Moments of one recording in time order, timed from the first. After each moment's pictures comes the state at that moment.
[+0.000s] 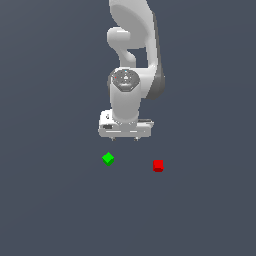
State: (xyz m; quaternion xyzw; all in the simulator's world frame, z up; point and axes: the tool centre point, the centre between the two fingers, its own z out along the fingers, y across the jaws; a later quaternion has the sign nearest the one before) arm -0.006 -0.013 0.145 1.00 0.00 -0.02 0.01
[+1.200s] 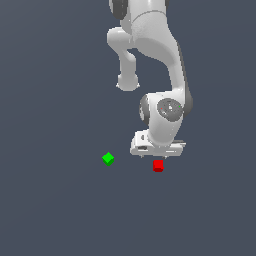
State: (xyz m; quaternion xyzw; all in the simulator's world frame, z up) arm 0.045 0.110 0.084 1.00 -0.02 -0.01 0.00
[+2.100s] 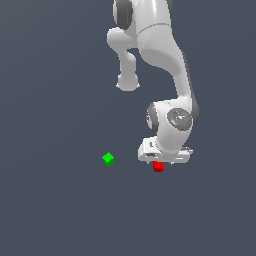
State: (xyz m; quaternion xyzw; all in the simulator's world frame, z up) arm 0.062 0.141 0.062 1.00 -0.03 0.00 0.00
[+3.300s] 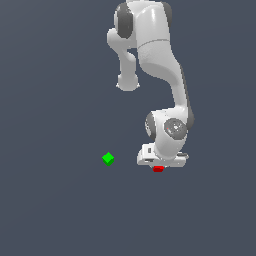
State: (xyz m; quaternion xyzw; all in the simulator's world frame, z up) arm 0.063 0.141 0.020 1.00 -0.03 0.00 0.00
